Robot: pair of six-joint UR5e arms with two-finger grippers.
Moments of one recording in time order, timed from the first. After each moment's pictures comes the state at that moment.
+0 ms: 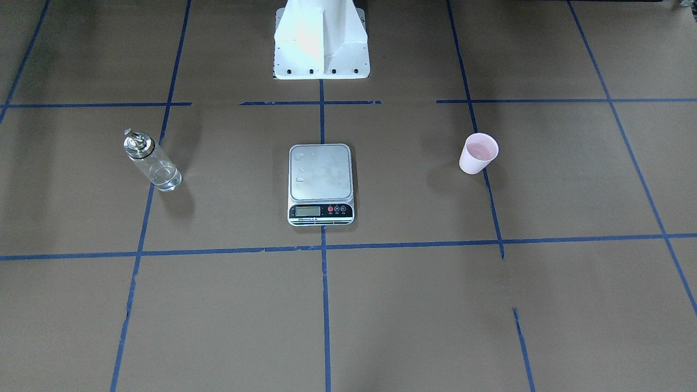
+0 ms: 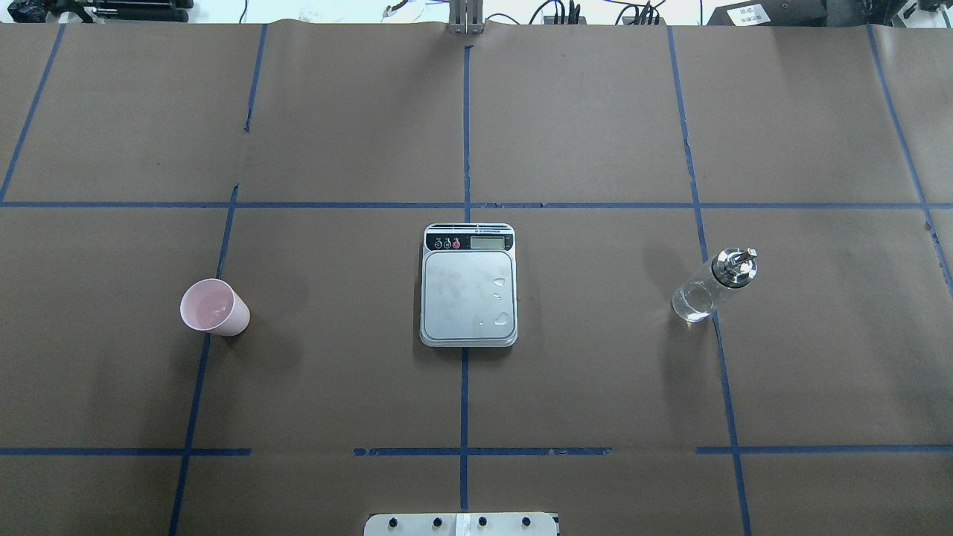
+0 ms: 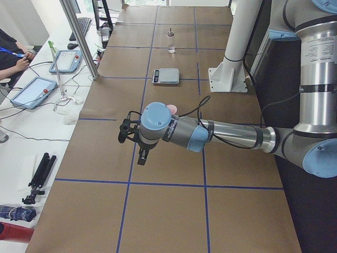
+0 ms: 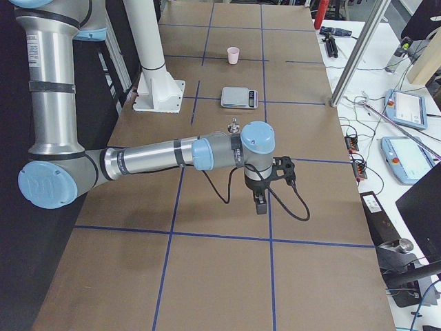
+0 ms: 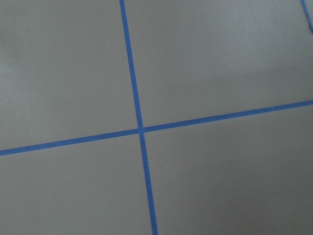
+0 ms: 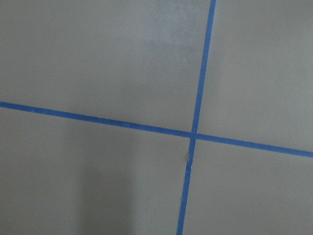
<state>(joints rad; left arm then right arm) -1.63 -1.50 -1.79 -1.88 -2.55 -0.21 1.55 -1.57 1.80 -1.59 2.32 0.00</state>
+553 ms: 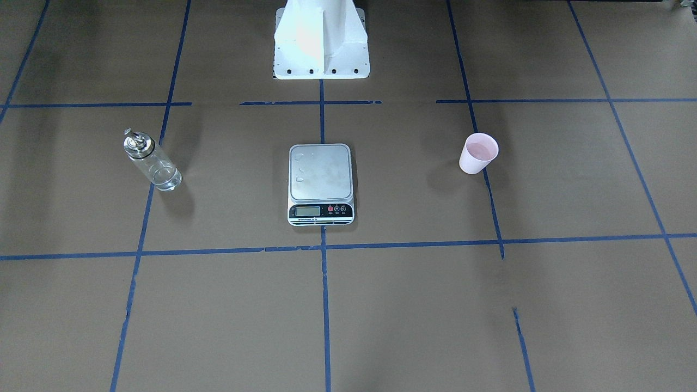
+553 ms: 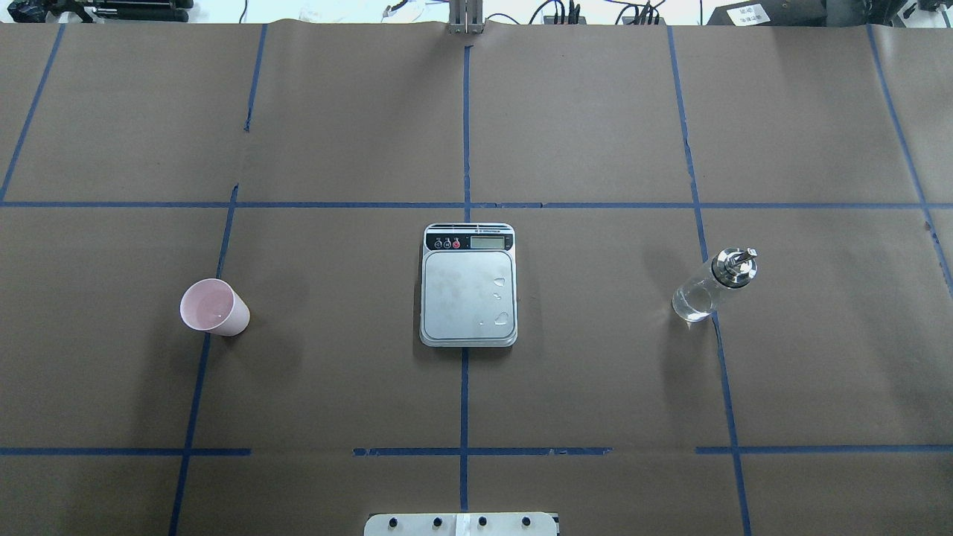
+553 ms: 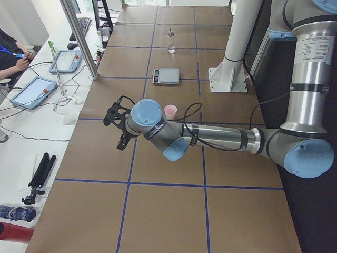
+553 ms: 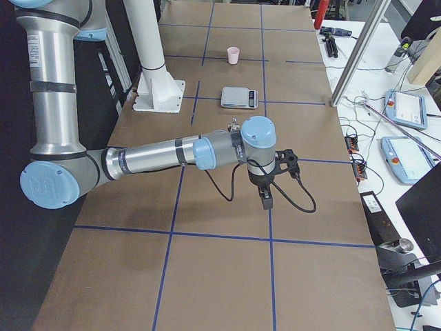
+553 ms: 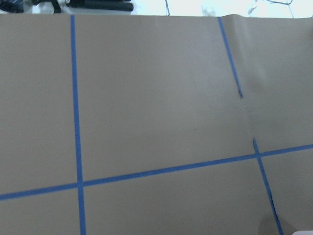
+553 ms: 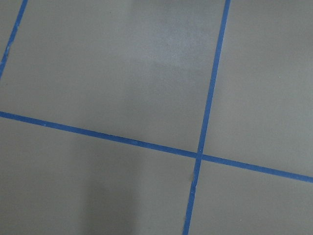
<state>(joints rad) -1.62 -1.60 -1.63 -2.32 -2.53 -0.28 1.55 -1.57 1.80 -1.53 2.32 0.00</state>
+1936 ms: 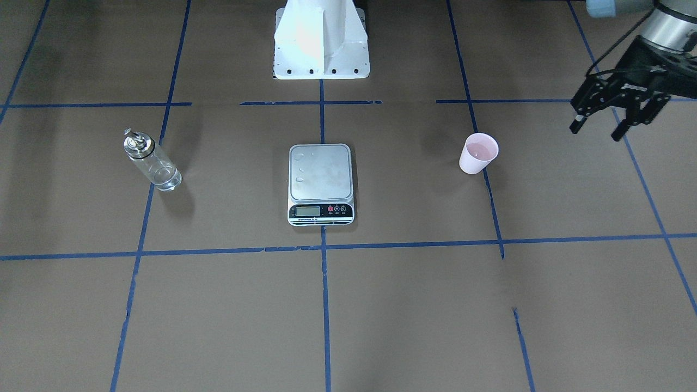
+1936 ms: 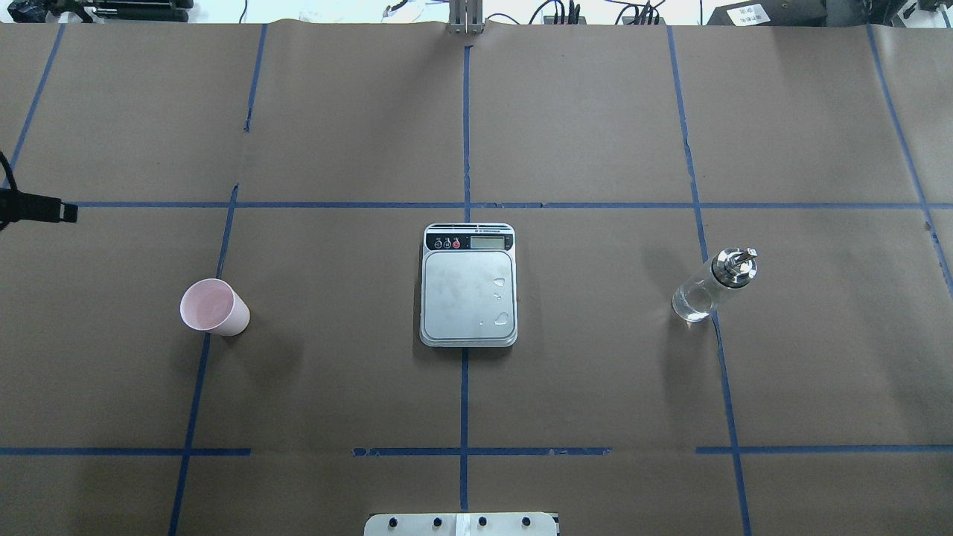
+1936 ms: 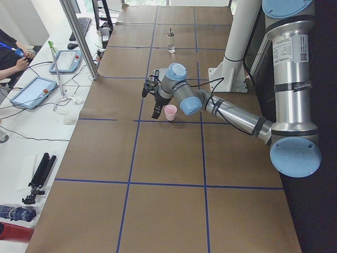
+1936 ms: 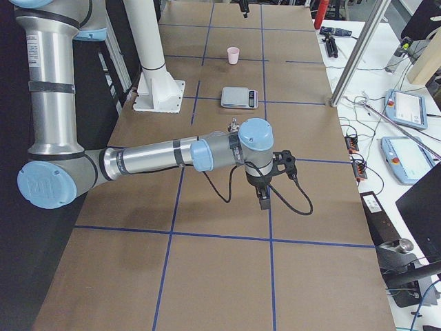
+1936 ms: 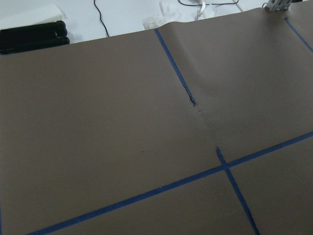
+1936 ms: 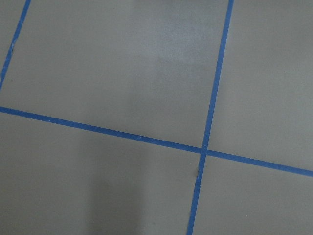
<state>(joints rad) -0.98 -1.44 -2.12 -2.04 -2.04 -0.88 1.55 -1.59 1.80 -1.52 2.34 0.00</state>
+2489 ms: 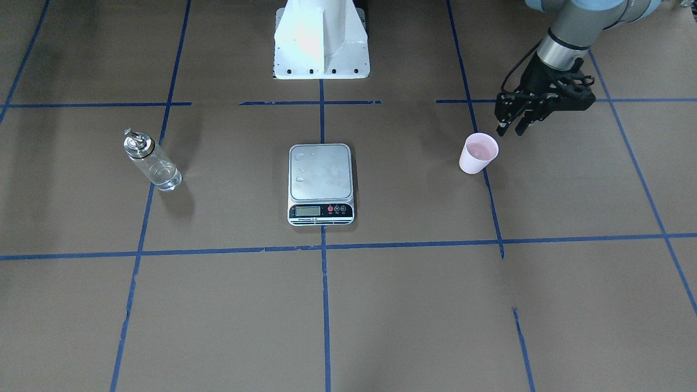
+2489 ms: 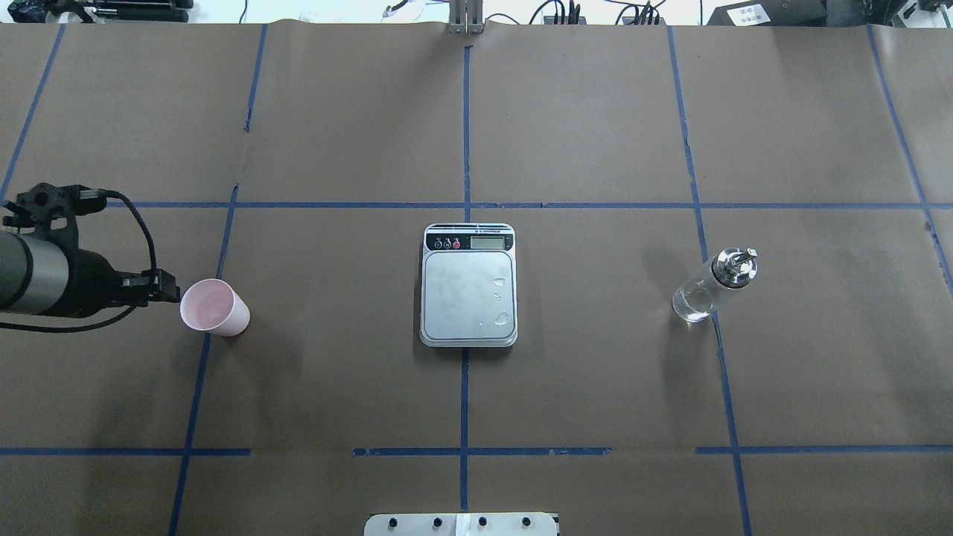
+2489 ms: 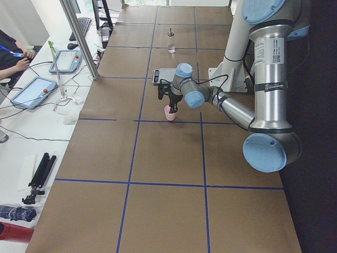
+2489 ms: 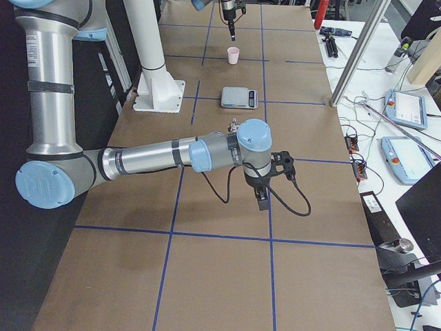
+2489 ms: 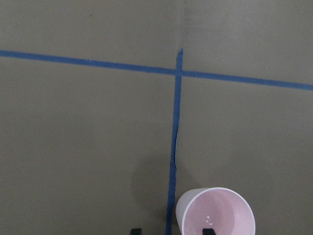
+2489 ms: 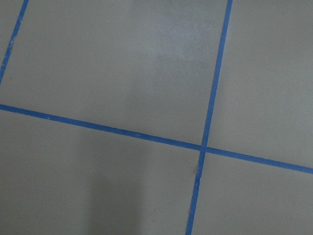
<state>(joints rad) -0.69 -1.50 -2.08 -1.99 -1.90 -1.24 1.55 -1.59 1.81 -1.52 2.34 0.00</state>
